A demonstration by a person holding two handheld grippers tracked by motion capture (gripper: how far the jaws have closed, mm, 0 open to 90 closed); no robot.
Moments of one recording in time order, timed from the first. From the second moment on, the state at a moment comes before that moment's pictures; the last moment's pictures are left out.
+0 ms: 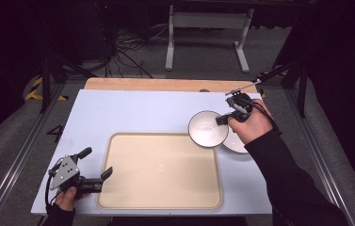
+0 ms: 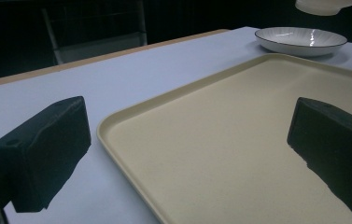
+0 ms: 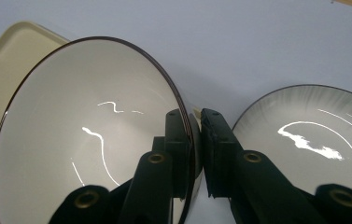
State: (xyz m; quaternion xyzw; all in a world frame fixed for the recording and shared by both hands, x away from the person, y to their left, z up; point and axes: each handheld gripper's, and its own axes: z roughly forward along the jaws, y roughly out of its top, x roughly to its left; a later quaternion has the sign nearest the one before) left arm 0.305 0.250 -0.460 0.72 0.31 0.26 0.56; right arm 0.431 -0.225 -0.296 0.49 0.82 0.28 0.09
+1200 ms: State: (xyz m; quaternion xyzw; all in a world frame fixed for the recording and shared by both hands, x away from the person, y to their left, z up) left arm 0.305 0.250 -0.460 0.72 0.31 0.26 0.56; right arm 0.413 -0.154 -0.307 0.41 0.86 0.31 0.02
